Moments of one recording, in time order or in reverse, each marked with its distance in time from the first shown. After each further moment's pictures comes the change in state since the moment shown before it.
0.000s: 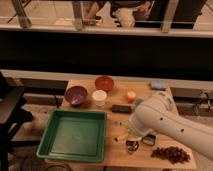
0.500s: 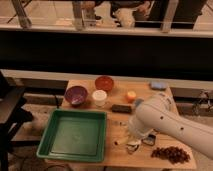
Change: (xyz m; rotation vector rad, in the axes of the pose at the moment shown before) arm -0.005 0.012 0.013 -0.033 -0.058 0.004
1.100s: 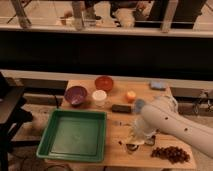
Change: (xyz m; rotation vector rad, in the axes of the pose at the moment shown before) arm 0.024 0.008 0.011 0.007 0.006 0.009
